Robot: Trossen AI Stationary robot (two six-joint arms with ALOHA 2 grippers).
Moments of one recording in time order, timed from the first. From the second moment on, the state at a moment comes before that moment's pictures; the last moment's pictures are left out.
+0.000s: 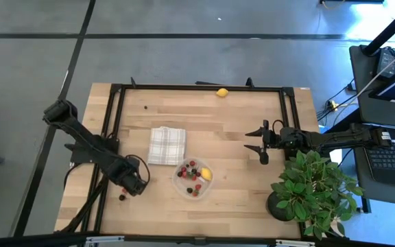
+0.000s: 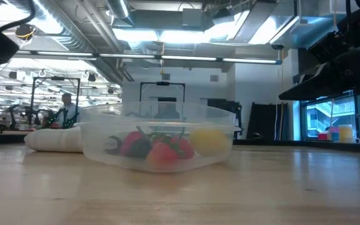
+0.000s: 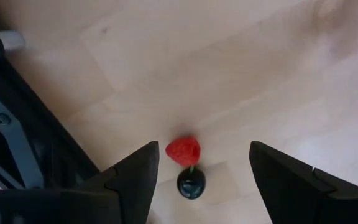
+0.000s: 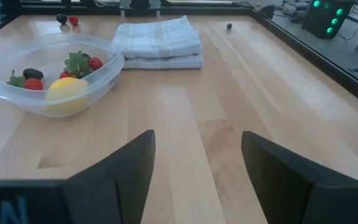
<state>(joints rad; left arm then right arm) -0.70 1.35 0.80 -0.96 0.10 -1.85 -0.02 0.50 0.04 0.15 0.14 0.00</state>
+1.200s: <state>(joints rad) -0.78 1.57 0.80 -0.88 0.17 -1.83 -0.02 0.50 0.04 0.15 0.14 0.02</state>
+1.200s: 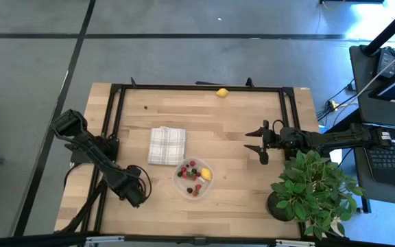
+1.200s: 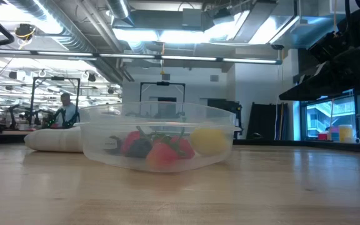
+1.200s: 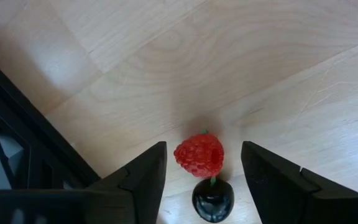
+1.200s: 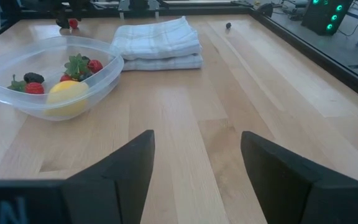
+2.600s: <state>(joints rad) -0.78 1.56 0.75 -0.80 0.19 -1.88 -0.02 0.50 0.04 0.15 0.14 0.02</state>
